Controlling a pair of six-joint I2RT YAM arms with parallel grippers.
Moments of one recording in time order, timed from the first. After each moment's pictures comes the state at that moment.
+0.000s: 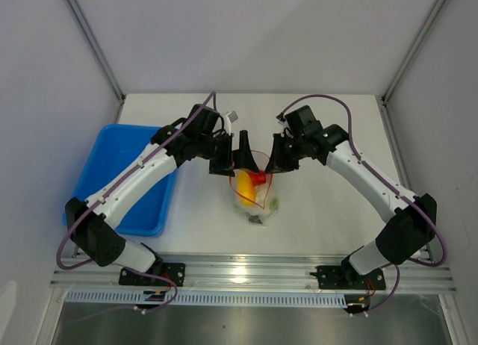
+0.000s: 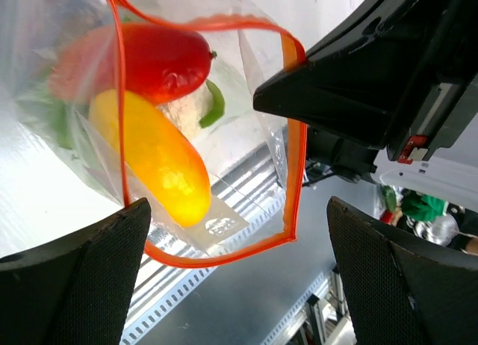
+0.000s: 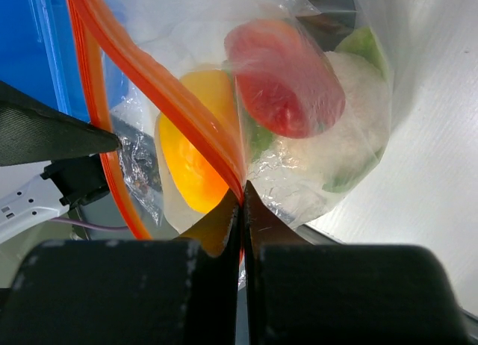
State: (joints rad) left arm -0.62 1.45 1.42 -0.82 0.47 -0.62; right arm 0.58 1.52 1.44 -0.86 -0.32 0.60
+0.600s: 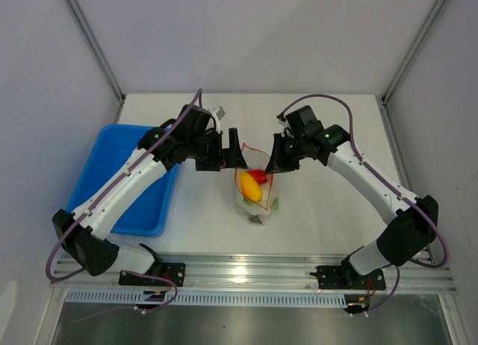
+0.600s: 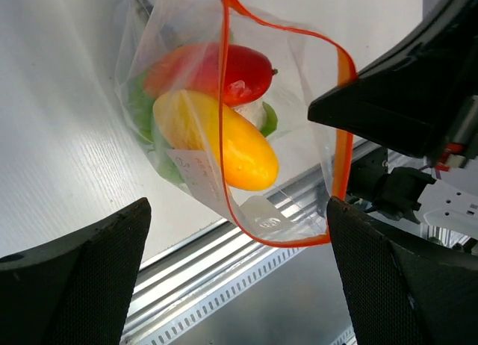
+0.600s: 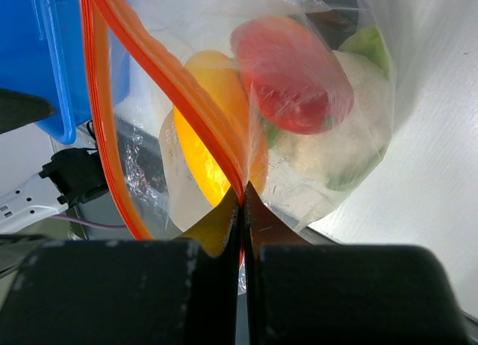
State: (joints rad) left arm -0.62 1.36 1.46 -0.91 0.23 -0.59; right arm 0.58 1.50 1.44 -0.86 -0.33 0.59
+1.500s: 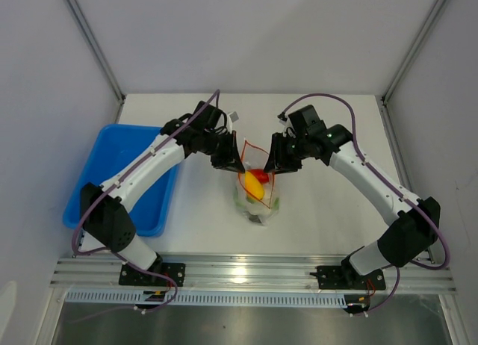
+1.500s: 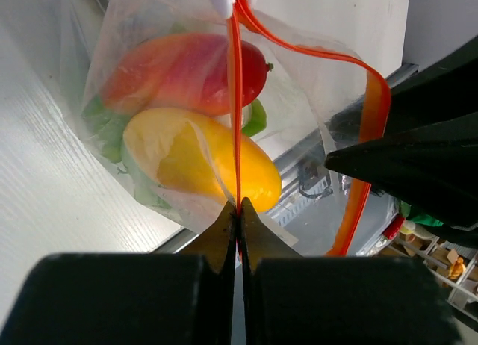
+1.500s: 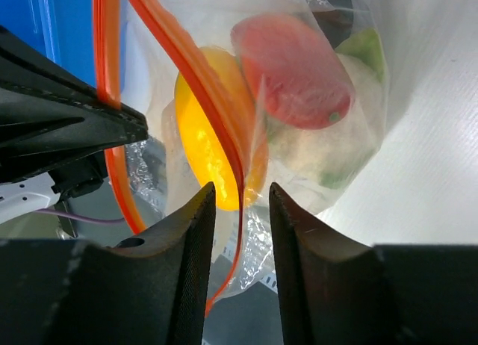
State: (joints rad) left arm -0.56 1.57 1.46 -0.85 0.48 -0.56; right arm 0.57 1.49 1.44 -0.87 -0.34 0.54
